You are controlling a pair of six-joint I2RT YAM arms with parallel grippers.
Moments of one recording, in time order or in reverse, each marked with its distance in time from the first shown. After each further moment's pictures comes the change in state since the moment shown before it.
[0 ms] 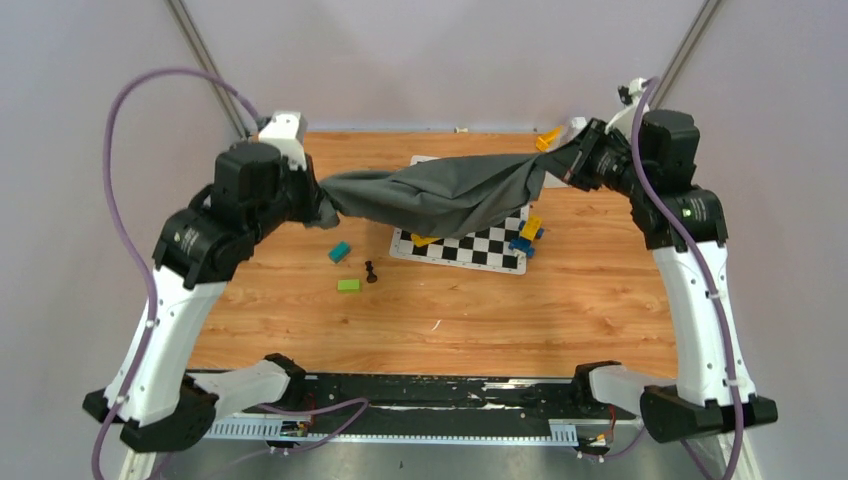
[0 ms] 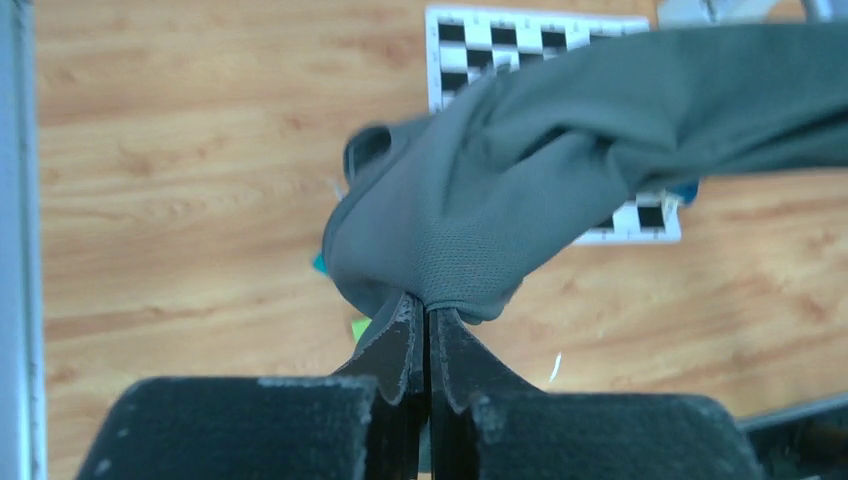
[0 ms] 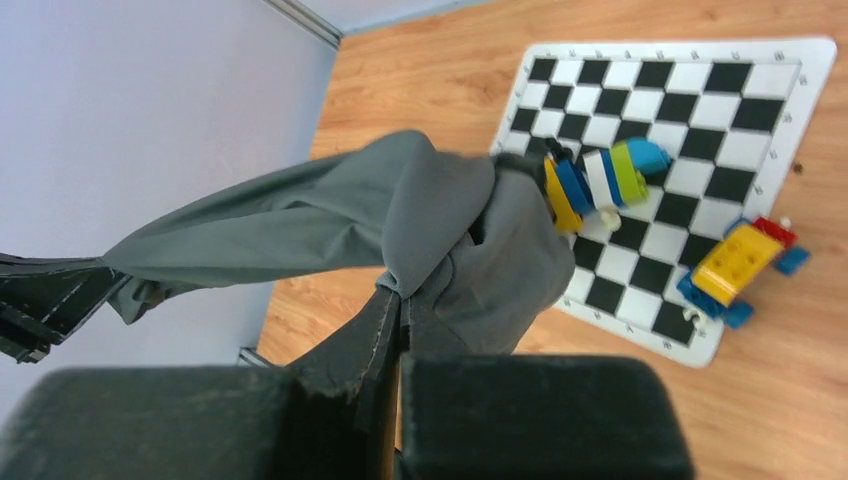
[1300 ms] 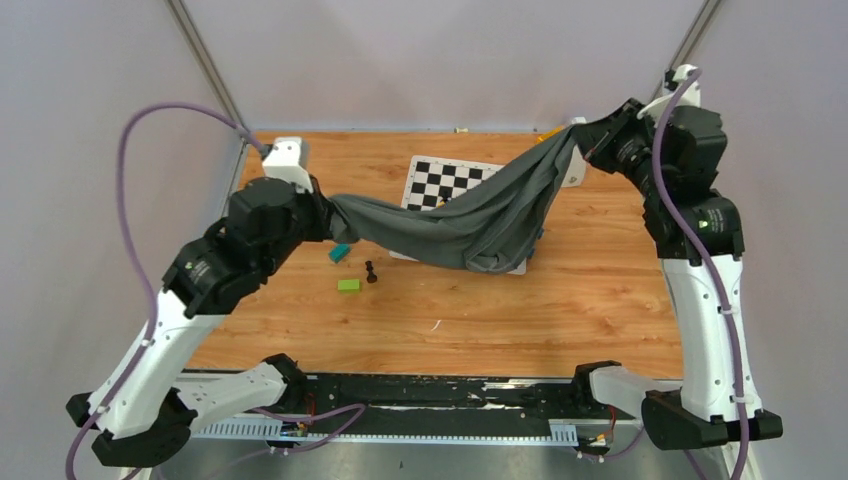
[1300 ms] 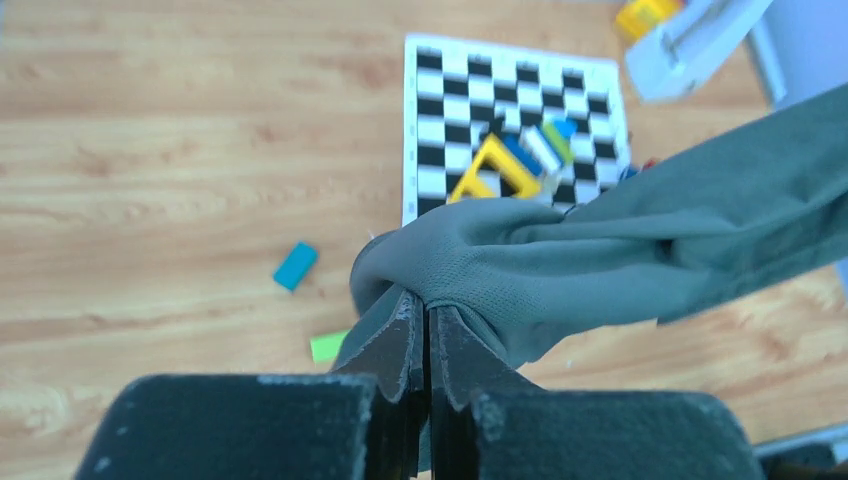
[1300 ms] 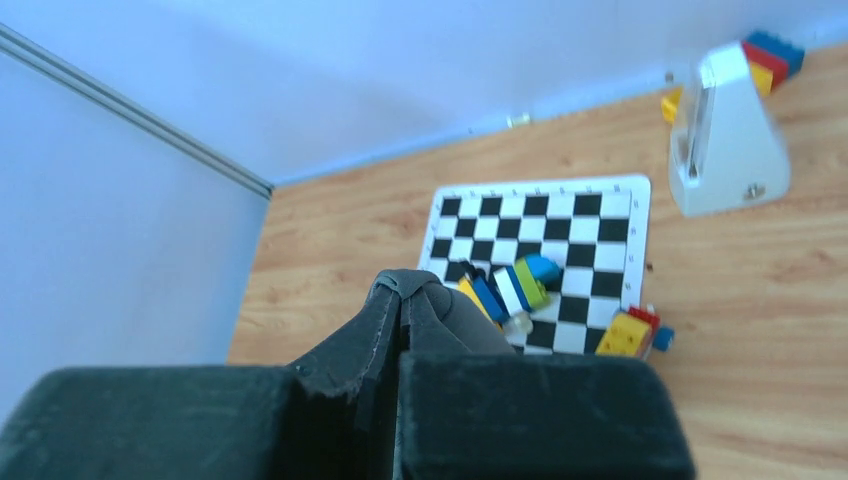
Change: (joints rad) left arm -0.206 -0.224 -0.426 0.210 -0.162 -0.154; right arm 0.017 -0.090 -0.057 0.083 0.328 -0.021
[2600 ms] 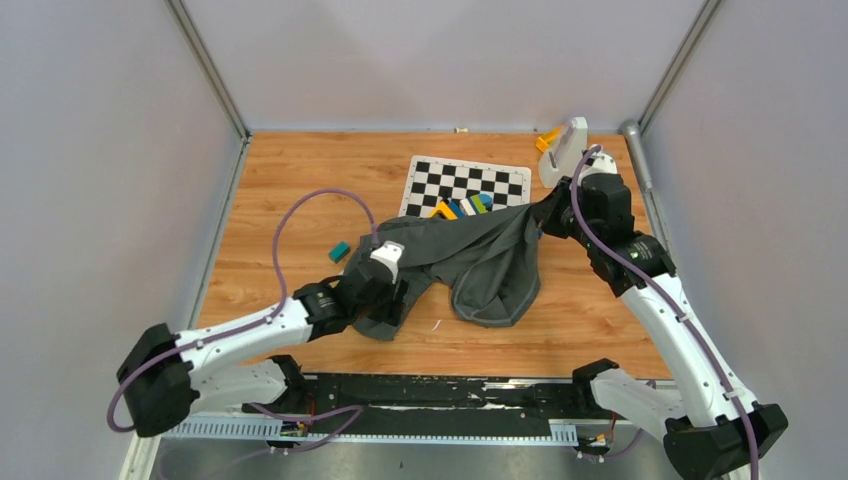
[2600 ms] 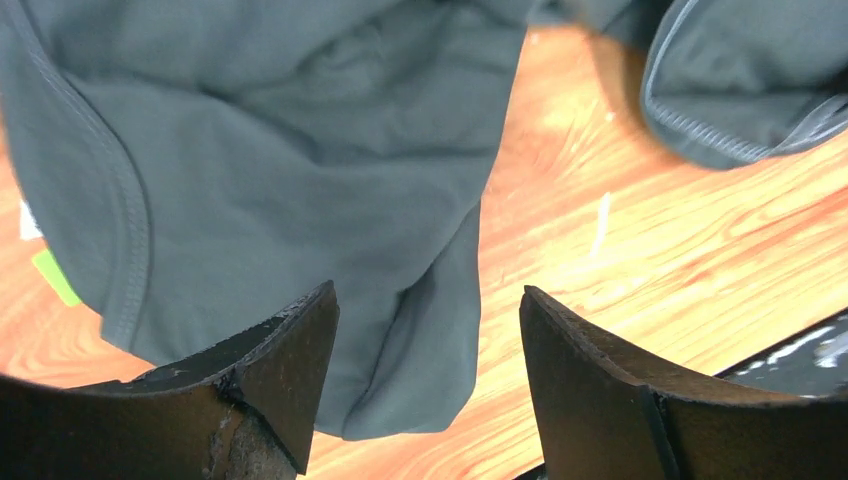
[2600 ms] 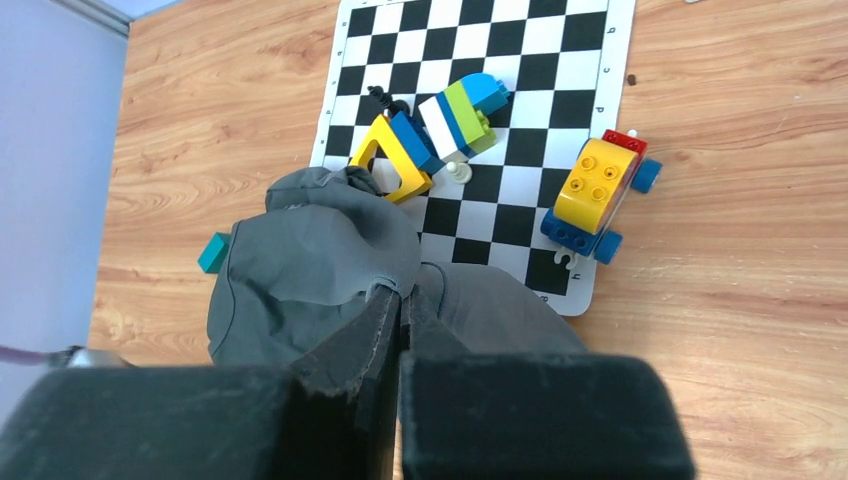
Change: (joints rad) left arm -0.154 0.058 -0.773 0.525 0.171 -0.005; right arm 0.195 -0.147 -0.529 0.129 0.145 0.000
